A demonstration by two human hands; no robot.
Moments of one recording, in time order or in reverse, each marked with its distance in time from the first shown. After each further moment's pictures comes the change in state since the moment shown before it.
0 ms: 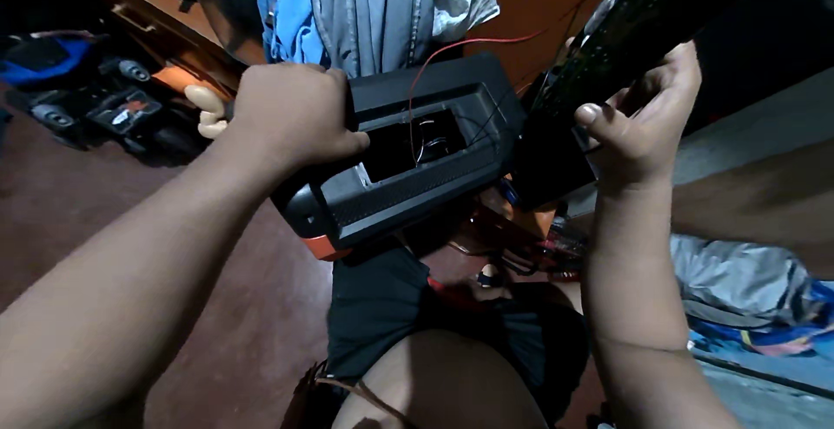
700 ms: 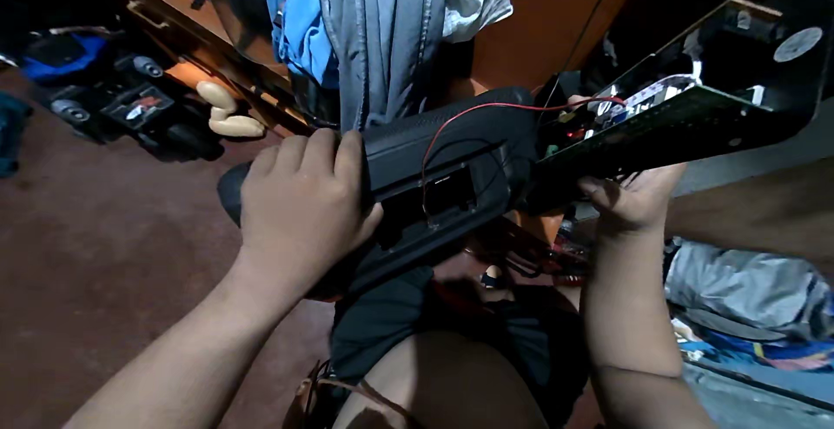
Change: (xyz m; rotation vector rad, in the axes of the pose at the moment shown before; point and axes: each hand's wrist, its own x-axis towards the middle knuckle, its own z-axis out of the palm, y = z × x) left_hand -0.092 0.030 0.034 0.011 0.407 0.113; right_hand -0.057 0.004 -0.001 -0.140 0.035 -0.015
